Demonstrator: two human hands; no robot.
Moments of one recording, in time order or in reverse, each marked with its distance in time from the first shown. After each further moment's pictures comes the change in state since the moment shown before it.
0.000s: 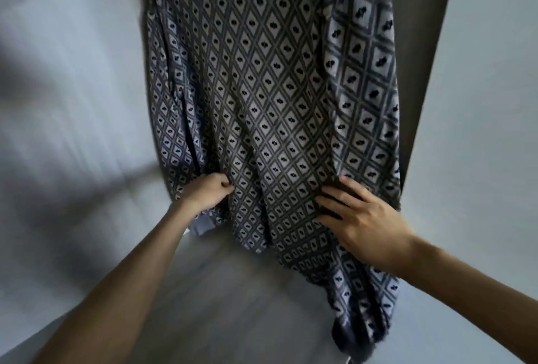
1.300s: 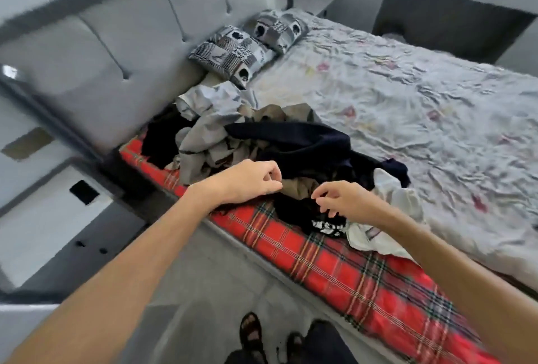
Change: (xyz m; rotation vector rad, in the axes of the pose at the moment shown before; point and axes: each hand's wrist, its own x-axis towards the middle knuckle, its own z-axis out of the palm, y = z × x) left_hand -0.704 0.727 0.404 0.244 -1.232 1.730; right_hand -0.799 -0.316 -0.431 0.621 -0.320 2.537
